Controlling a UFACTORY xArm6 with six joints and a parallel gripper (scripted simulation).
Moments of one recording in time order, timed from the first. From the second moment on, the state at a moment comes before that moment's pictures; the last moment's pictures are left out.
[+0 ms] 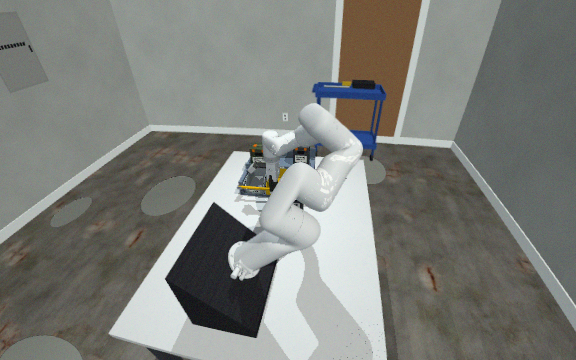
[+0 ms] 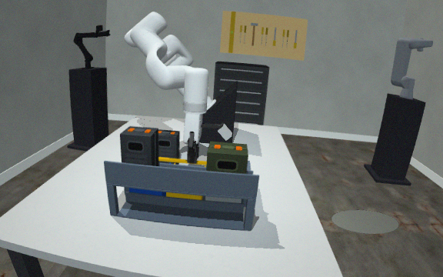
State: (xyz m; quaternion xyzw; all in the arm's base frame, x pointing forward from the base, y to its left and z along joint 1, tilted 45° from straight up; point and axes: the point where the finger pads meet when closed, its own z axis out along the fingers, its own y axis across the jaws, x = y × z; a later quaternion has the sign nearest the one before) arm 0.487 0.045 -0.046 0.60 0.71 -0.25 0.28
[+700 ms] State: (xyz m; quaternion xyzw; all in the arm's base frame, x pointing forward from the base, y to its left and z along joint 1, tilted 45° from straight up) arm 0.488 0.039 -0.053 0.60 0.71 -0.25 0.28
